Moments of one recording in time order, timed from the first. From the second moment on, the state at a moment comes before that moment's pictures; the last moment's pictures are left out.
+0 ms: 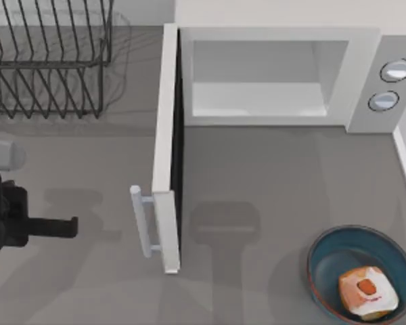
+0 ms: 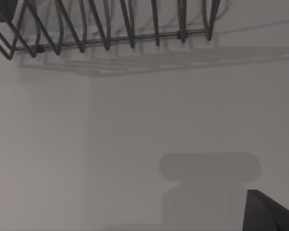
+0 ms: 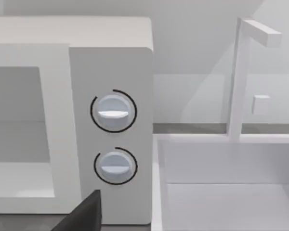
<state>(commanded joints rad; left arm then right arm) -0.58 0.68 0.49 -0.46 -0.49 -0.23 0.00 0.00 0.00 0.00 0.00 0.00</state>
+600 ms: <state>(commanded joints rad) -0.59 1.08 0.78 -0.57 -0.39 -0.42 0.00 0.00 0.00 0.00 0.00 0.00</state>
